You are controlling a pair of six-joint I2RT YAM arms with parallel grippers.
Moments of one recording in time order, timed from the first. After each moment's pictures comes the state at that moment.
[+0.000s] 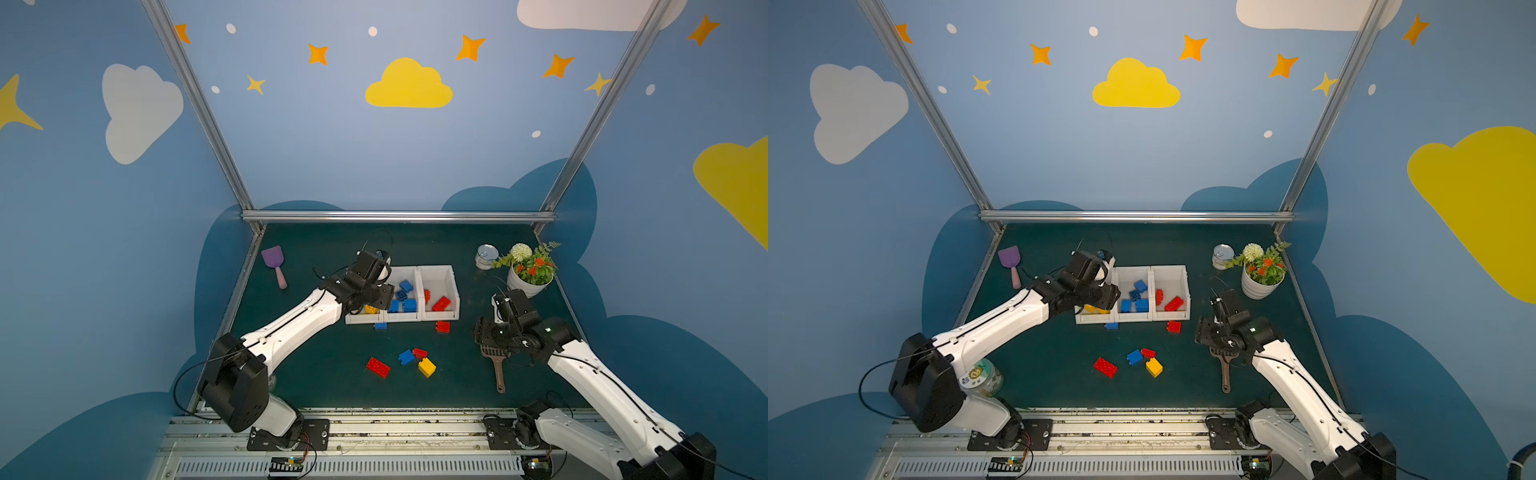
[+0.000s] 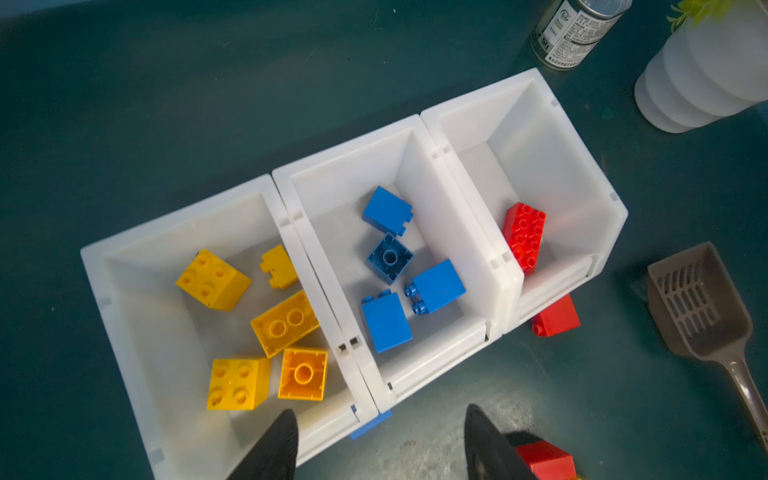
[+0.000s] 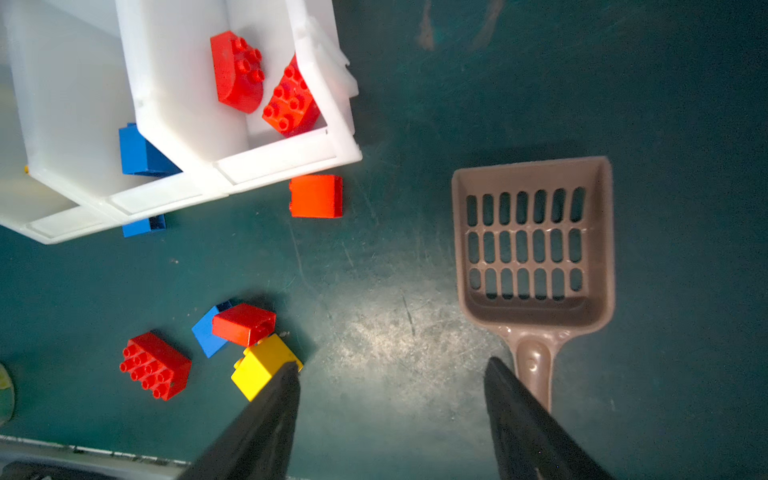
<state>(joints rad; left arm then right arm) -0.62 1.46 1.13 -0.54 -0.03 -0.26 0.46 1.00 0.79 -0.89 -0.03 0.60</state>
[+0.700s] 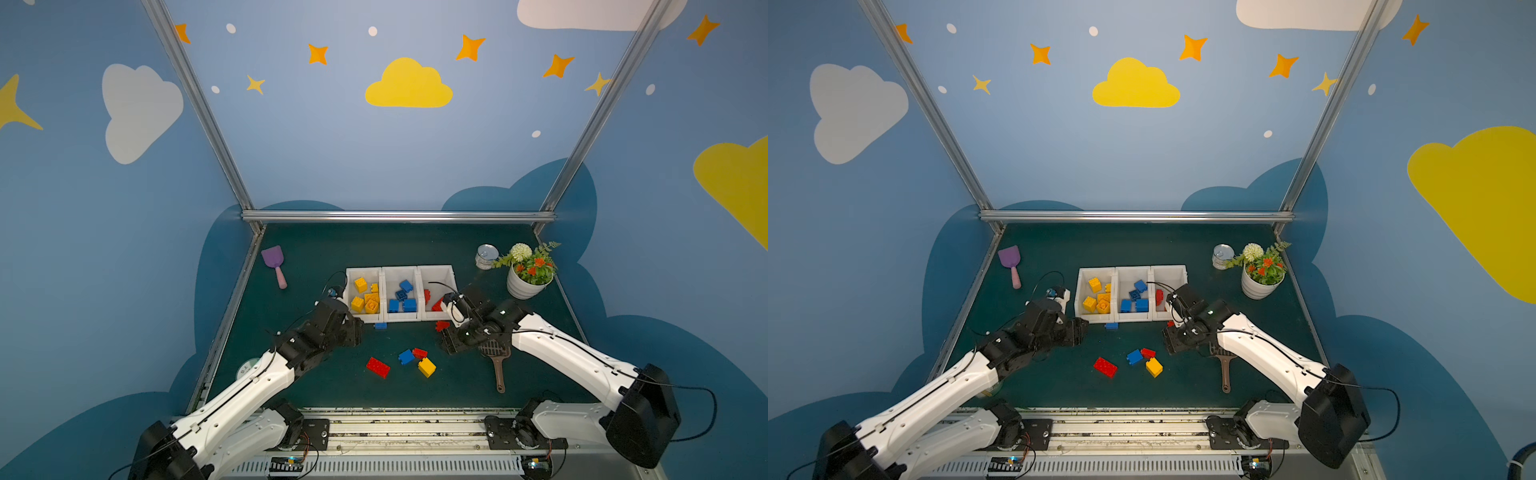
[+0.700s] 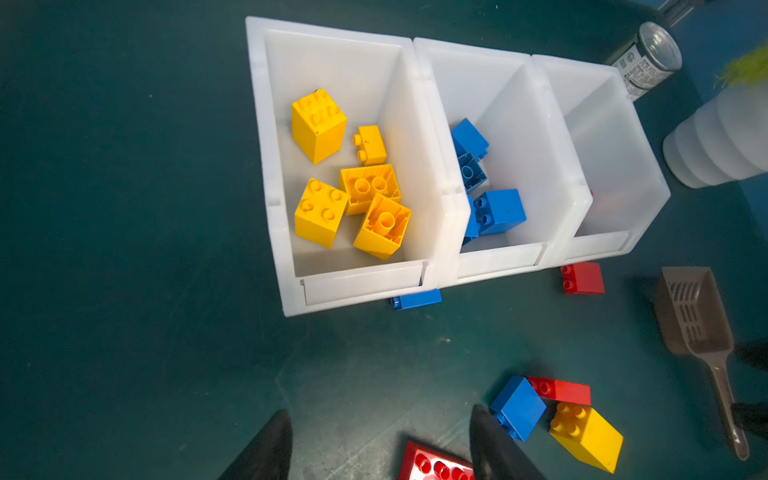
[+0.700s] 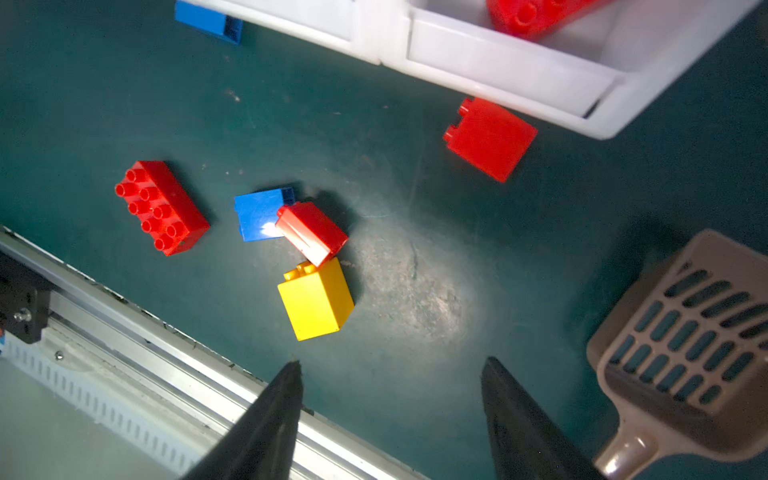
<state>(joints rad) -0.60 0.92 0.63 -0.50 -0.11 -0.54 0.75 1.29 0.96 -0.89 -0.11 0.28</state>
